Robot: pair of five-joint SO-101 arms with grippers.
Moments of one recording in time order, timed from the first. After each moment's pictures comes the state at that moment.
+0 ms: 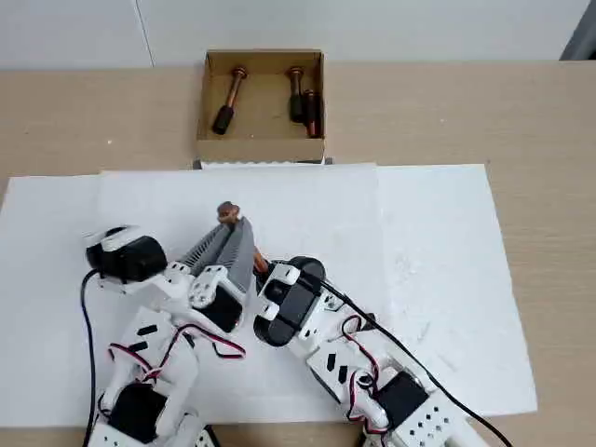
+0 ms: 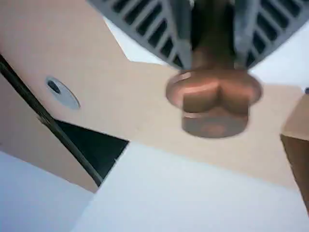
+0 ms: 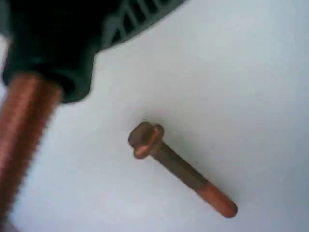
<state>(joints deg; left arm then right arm) 20.3 -103.3 85.7 34.1 38.1 -44.1 -86.4 91.9 21.5 13.7</state>
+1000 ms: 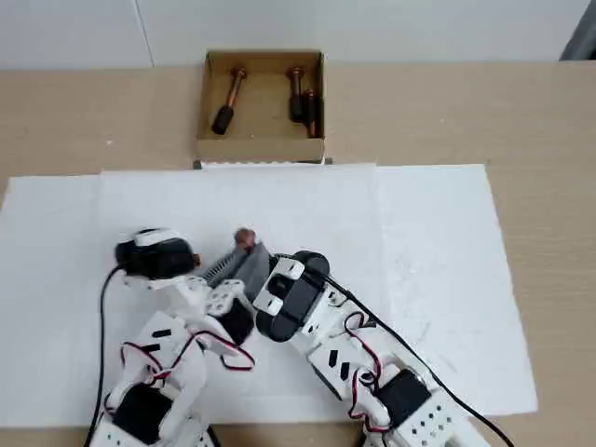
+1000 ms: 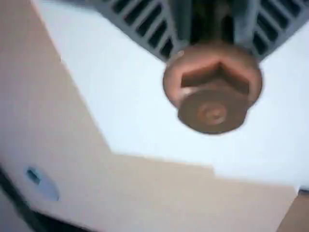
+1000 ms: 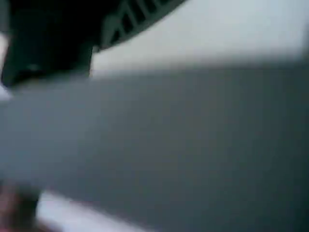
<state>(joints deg) 24.4 -103.8 87.7 44.0 38.2 -43.9 -86.2 89.5 21.6 13.7</state>
